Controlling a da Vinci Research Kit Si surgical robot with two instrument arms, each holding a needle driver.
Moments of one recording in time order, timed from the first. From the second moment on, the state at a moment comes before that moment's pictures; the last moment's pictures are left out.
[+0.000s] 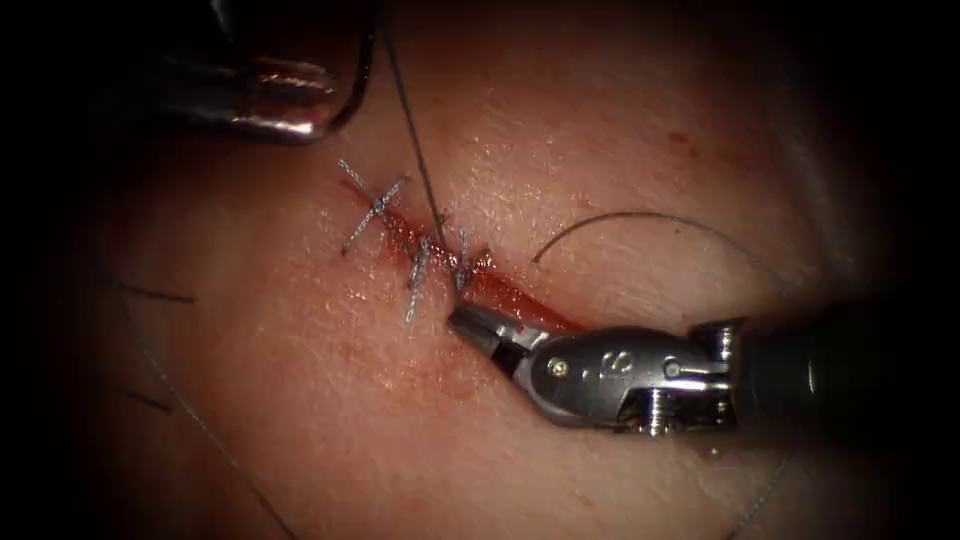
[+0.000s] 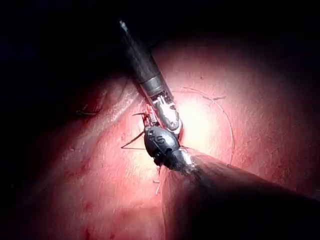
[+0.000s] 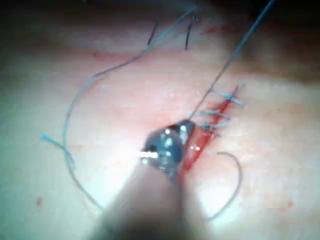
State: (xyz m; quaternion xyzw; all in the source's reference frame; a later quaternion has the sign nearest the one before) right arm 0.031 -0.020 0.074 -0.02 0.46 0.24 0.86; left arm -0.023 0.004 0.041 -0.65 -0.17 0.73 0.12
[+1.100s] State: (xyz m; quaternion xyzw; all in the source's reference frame) right arm 0.032 -0.025 0.049 0.01 0.53 0.20 0.82; left arm -0.025 -0.002 0.046 -0.62 -0.10 0.77 0.12
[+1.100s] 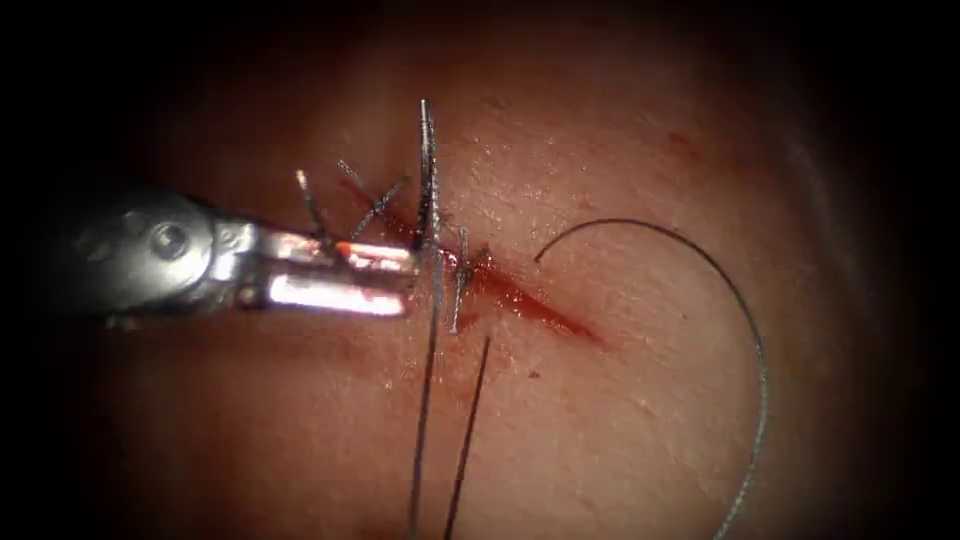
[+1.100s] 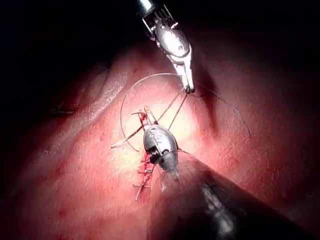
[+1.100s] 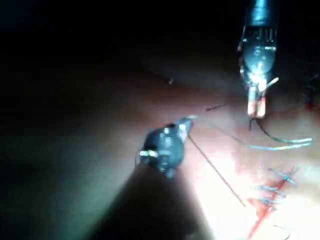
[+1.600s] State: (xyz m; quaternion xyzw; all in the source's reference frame) right arm 0.029 -0.022 0.060 -0.04 0.47 0.21 0.86; left arm -0.022 0.000 0.044 -0.62 -0.07 0.77 0.15
